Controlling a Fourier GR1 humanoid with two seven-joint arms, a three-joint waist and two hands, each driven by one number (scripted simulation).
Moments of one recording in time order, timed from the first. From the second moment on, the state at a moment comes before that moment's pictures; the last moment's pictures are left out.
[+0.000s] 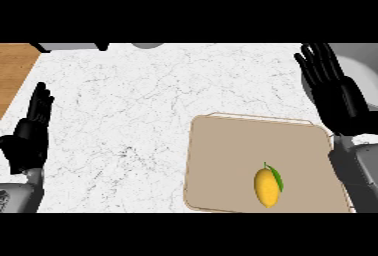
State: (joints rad) left arm -0.14 0.43 -0.05 -1.42 0.13 0.35 -0.10; right arm -0.39 -0.41 0.11 -1.44 -0.46 0.03 -0.21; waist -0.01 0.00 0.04
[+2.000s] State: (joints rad) left arm -0.19 0.35 -0.04 -1.61 0.22 0.28 0.18; right arm 0.03 -0.71 0.23 -1.47 0.04 0.29 -0.63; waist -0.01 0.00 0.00
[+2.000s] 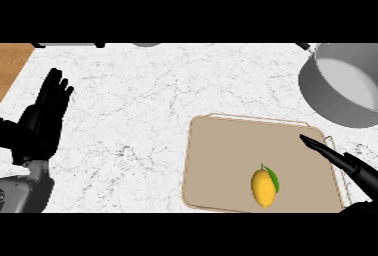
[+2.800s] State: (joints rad) left arm -0.19 0.30 0.03 -1.61 0.17 0.21 0.18; right arm 0.08 -0.54 0.23 -1.57 0.26 0.30 -0.42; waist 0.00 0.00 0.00
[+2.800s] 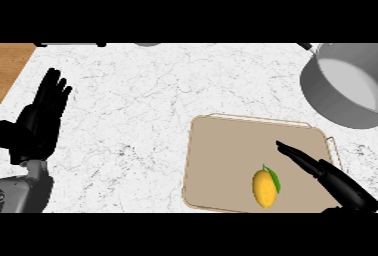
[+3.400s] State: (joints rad) left arm -0.20 0.27 0.09 -1.63 0.14 0.16 0.22; right arm 0.05 -0.39 0.21 -1.49 0.42 0.29 -0.42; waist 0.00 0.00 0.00
